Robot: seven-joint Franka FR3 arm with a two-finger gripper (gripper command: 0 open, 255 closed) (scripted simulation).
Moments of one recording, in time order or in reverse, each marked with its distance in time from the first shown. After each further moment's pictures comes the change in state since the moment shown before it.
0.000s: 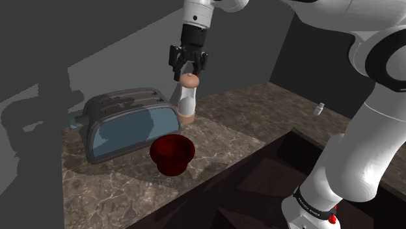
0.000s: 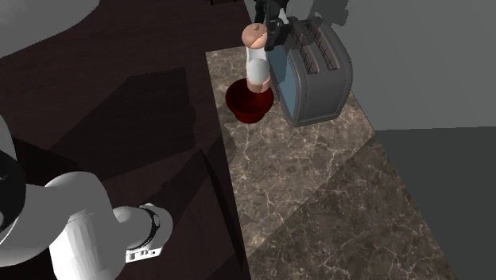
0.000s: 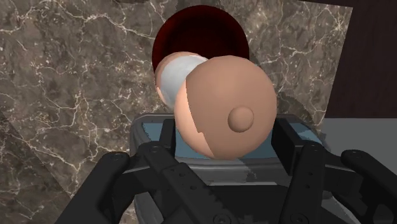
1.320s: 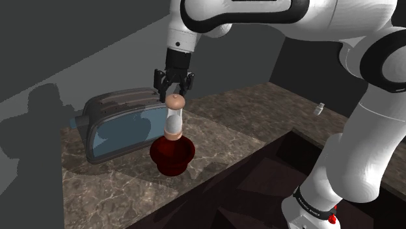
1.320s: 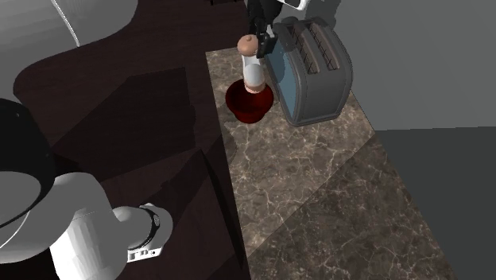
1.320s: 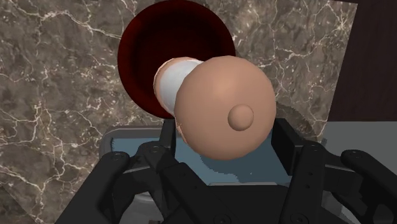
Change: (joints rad) arm 0.050 0.053 0.041 -0.111 -0.010 0.177 0.060
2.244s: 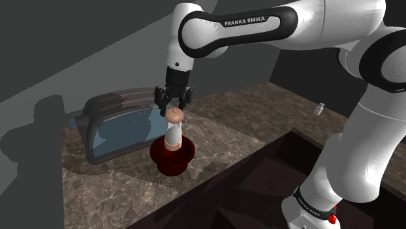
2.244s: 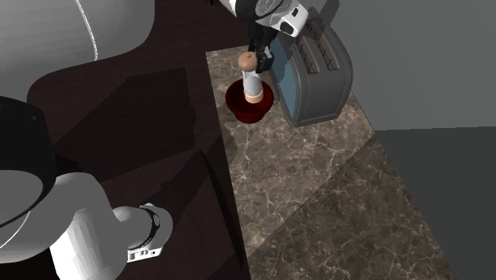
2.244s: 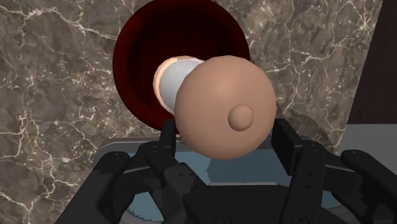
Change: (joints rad) arm 0.002 0.003 0.001 -0.140 0.006 0.142 -0.026
